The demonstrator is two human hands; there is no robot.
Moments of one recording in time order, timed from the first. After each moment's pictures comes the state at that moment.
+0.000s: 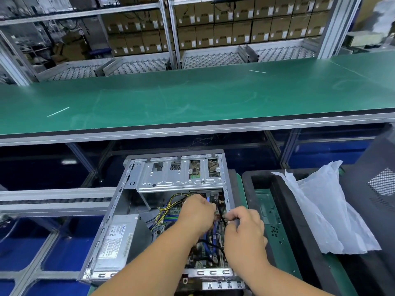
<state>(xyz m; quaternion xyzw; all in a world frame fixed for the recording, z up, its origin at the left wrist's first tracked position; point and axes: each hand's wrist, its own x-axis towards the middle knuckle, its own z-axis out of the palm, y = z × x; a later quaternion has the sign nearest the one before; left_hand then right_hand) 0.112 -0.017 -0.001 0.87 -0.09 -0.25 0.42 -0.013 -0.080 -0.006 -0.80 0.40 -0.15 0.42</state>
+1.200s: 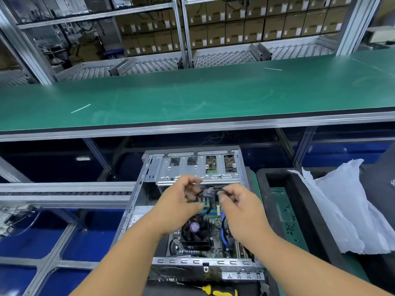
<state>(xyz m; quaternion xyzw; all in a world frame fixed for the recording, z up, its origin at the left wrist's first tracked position) 0.140 0.089 0.051 0.81 -0.27 -0.23 0.47 0.021 -0.072 0.029 -0.81 0.22 -0.16 0.52</state>
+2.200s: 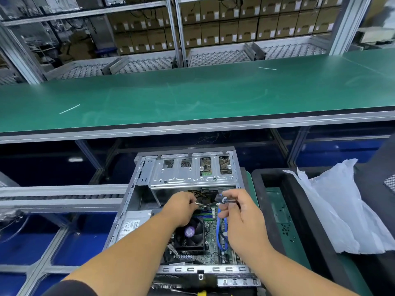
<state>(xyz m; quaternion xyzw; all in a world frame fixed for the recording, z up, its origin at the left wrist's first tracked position) 0.201 0.043 -0.052 0.92 -0.25 -0.20 0.22 0.011 -0.068 0.012 -0.74 0.26 -0.19 0.59</state>
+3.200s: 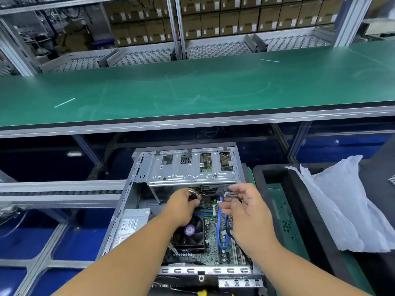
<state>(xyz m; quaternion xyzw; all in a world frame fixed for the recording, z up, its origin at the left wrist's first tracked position) 0.197 0.043 -0.058 0.91 -0.21 -0.20 0.31 0.020 -0.081 0.001 -0.72 0.25 -0.22 0.61</state>
